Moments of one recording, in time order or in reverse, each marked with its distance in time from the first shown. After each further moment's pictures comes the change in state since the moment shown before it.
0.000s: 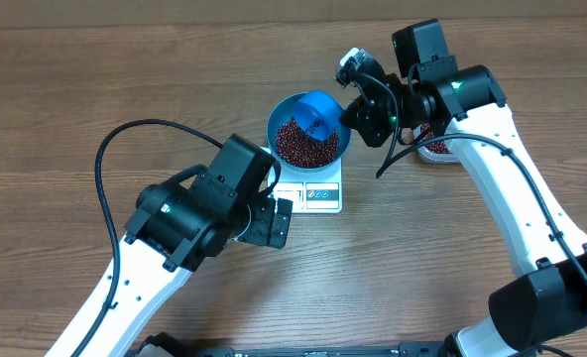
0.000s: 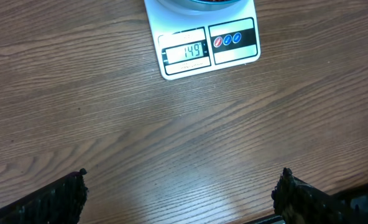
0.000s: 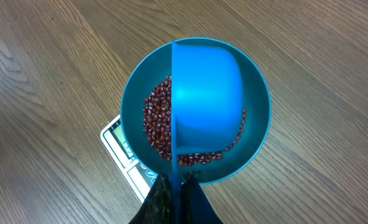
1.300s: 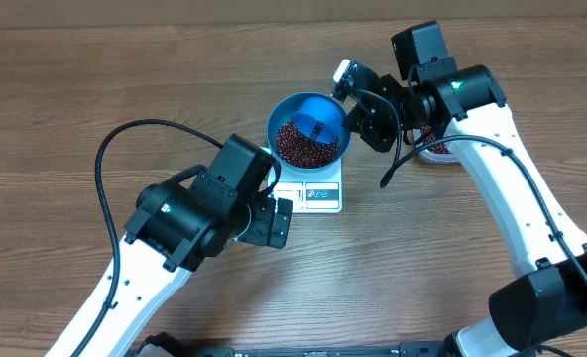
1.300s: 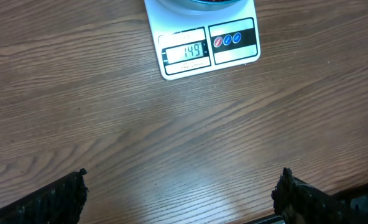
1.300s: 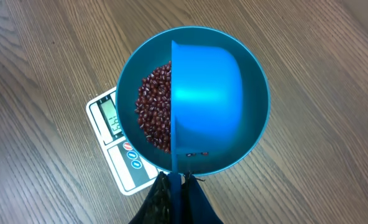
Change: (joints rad) left arm 0.000 0.000 0.000 0.000 0.000 0.000; right arm 0.001 0.000 0.000 -0.036 0.014 -0.247
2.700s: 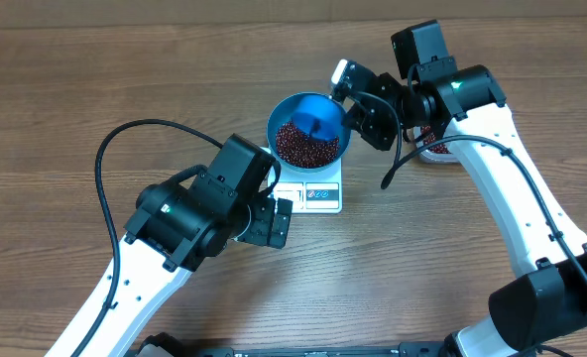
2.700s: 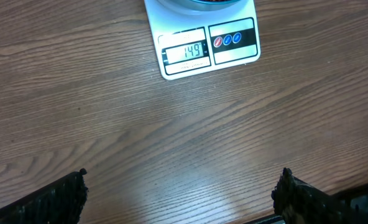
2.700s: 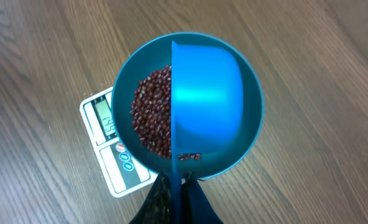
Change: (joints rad) left arm 0.000 0.000 0.000 0.000 0.000 0.000; right arm 0.001 0.000 0.000 0.019 0.000 -0.048
